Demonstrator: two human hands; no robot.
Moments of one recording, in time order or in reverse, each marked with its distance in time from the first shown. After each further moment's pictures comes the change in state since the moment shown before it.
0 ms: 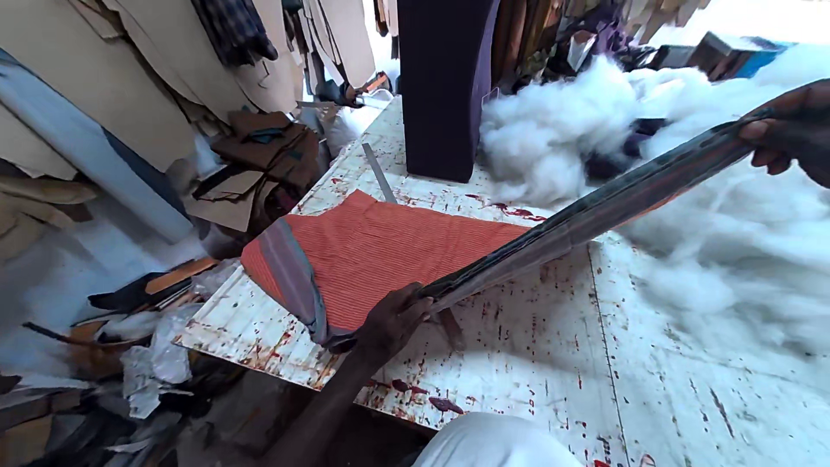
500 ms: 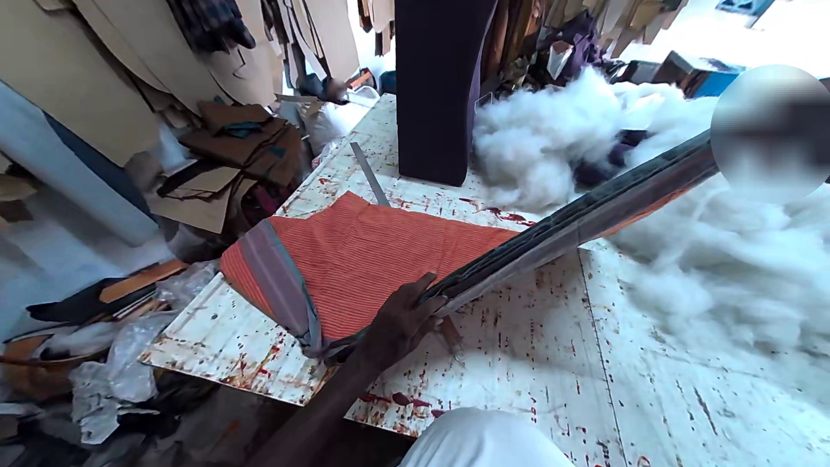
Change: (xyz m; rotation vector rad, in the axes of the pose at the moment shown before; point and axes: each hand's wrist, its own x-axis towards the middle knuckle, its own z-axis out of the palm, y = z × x) left_hand 0.024 -0.013 0.000 -0.089 -0.097 0.010; right_hand 0.022 -0.014 -0.005 -0.066 0.030 0.060
